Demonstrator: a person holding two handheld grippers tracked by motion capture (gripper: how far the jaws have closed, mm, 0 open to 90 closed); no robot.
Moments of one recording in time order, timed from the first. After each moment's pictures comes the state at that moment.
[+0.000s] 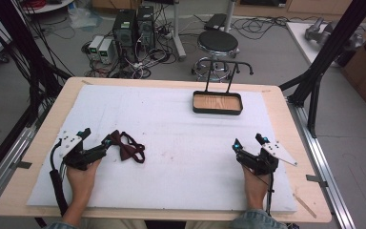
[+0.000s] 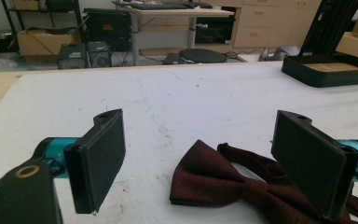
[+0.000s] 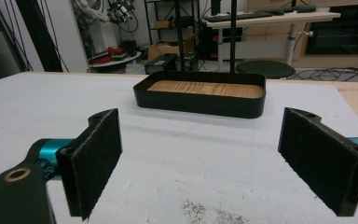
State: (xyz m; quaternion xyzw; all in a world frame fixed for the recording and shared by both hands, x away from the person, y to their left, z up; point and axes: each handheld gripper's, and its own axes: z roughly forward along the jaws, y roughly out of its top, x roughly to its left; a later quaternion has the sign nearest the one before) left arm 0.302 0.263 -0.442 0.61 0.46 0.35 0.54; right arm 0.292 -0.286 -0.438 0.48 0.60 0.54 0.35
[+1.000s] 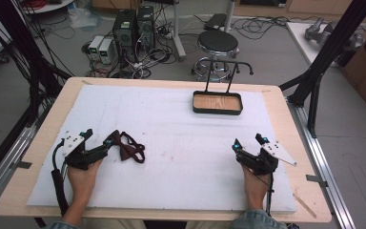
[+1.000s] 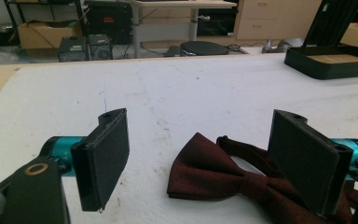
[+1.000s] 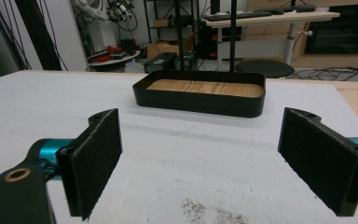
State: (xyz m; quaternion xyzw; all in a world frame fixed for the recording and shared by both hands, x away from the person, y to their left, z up) left arm 0.303 0.259 -0.444 0.62 0.47 0.34 0.52; right arm 0.292 -0.286 -0.439 0.47 0.60 0.54 0.35
